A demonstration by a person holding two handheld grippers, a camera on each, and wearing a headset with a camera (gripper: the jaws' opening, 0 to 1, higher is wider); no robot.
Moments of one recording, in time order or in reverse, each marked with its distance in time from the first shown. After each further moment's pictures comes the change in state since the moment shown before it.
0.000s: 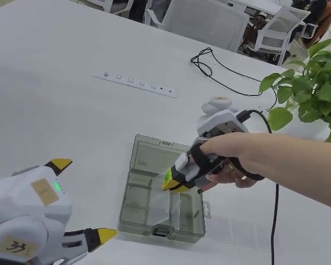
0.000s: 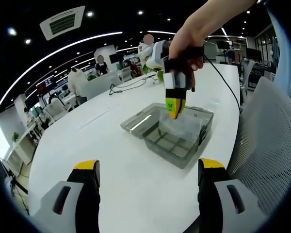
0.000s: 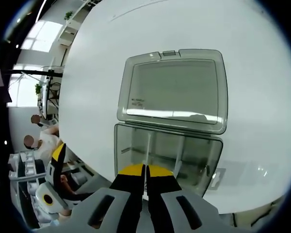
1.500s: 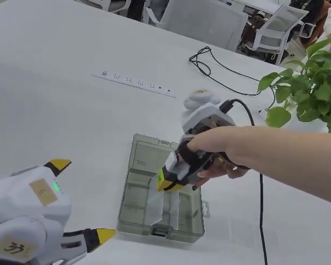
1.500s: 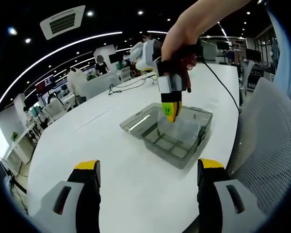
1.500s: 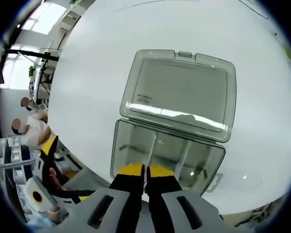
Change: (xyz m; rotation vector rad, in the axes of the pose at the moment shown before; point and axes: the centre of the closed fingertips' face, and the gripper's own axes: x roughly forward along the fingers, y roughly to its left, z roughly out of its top) left arm 0.001 -0.001 0.000 -0.007 -0.002 -0.011; right arm 0.006 0.008 0.000 -0.127 0.059 -0.127
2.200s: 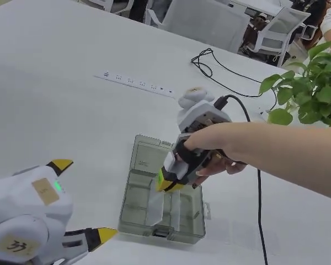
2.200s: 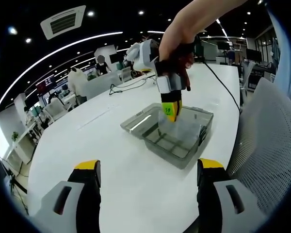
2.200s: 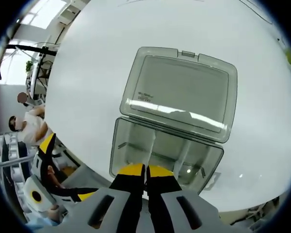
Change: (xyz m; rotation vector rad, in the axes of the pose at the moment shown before) left arm 0.000 0.001 0.000 0.001 -0.005 0.006; right arm -0.003 -0.006 -0.001 -0.006 0.040 -0.039
